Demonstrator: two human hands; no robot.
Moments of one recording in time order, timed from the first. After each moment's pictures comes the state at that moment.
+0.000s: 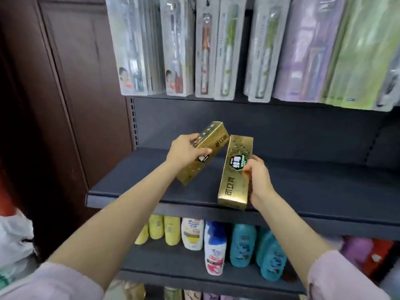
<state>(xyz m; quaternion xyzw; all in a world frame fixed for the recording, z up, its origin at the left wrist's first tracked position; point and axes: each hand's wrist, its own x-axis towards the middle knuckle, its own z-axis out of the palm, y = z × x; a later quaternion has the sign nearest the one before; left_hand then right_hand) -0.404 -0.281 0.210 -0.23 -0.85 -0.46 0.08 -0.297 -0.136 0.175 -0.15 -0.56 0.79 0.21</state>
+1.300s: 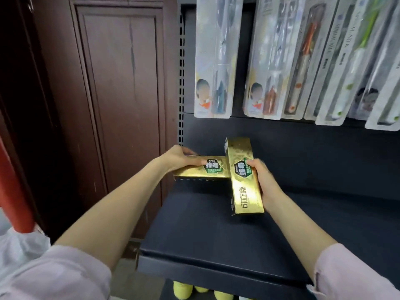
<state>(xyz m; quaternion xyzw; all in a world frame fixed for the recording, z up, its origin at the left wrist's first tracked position) -0.617 -0.428 0.215 -0.20 -0.88 -0.41 -0.07 -0.500 -0.228 0.185 -0.15 -0.60 0.77 0.13</state>
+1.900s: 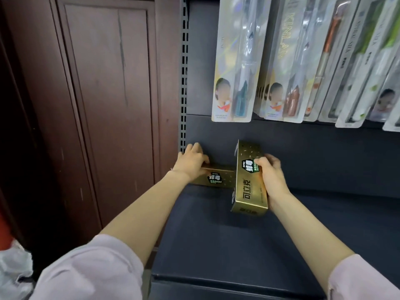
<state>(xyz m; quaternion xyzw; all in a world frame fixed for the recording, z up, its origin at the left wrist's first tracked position) -0.668 -0.399 0.185 -0.34 -0.92 -0.11 0.14 -0.523 -0.247 0.190 -0.17 -0.61 0.73 0.26</state>
